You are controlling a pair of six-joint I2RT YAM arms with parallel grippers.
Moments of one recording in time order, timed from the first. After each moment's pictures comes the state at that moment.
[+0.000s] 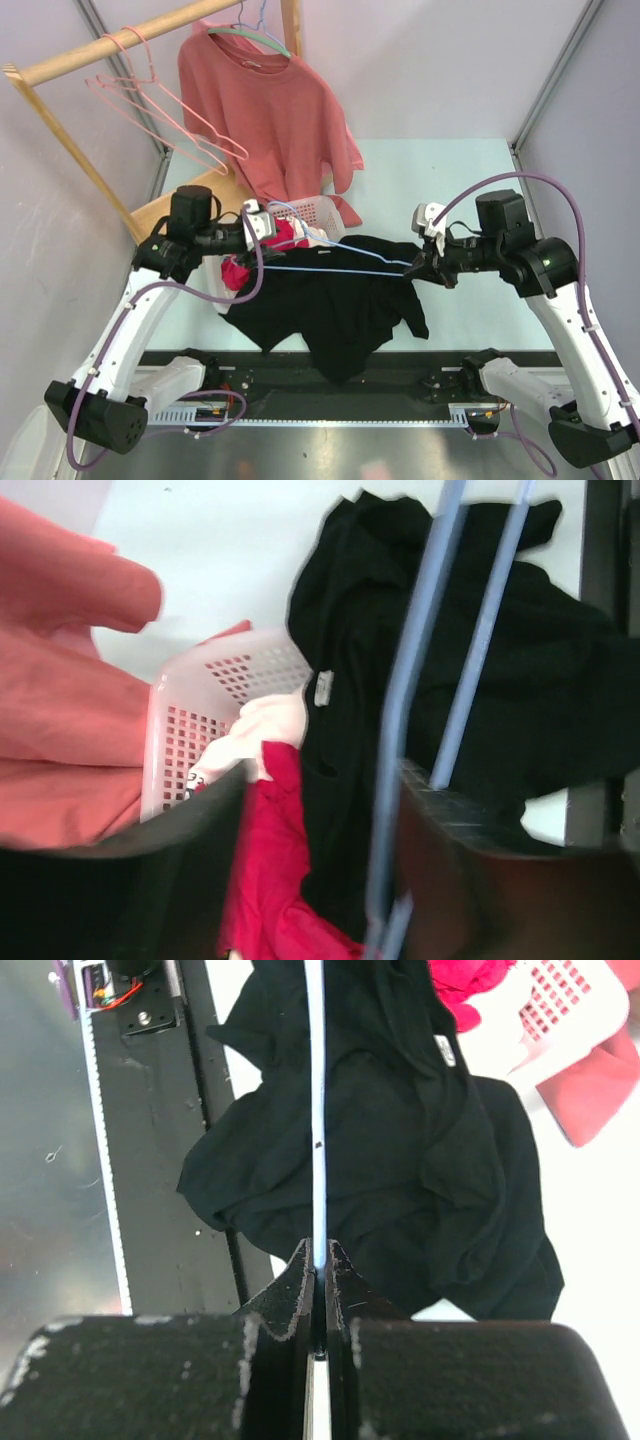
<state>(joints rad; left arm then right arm) -0.29 1.01 1.09 -0.68 0.86 0.79 0.37 0.96 1.30 -1.10 -0.80 -0.60</state>
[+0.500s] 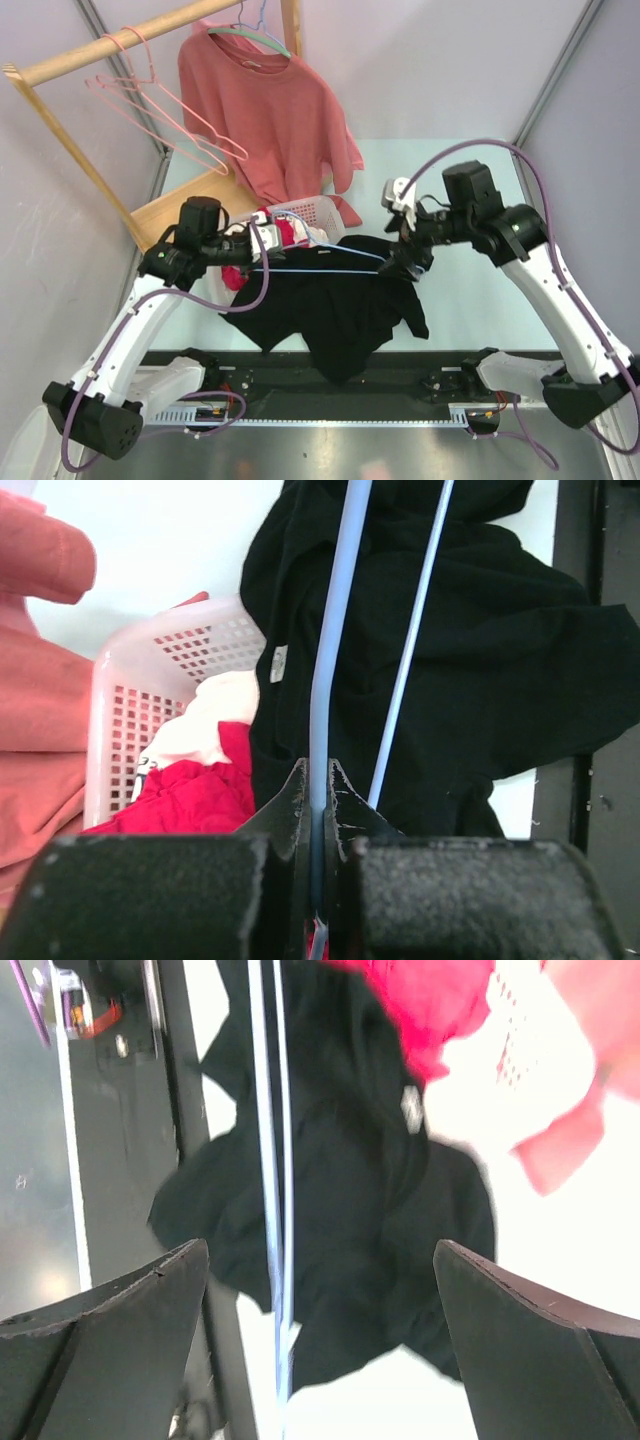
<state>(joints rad) -0.33 0.98 1.00 -0.72 0.81 0.81 0.50 1.13 1.41 -1.02 -0.71 -0.55</state>
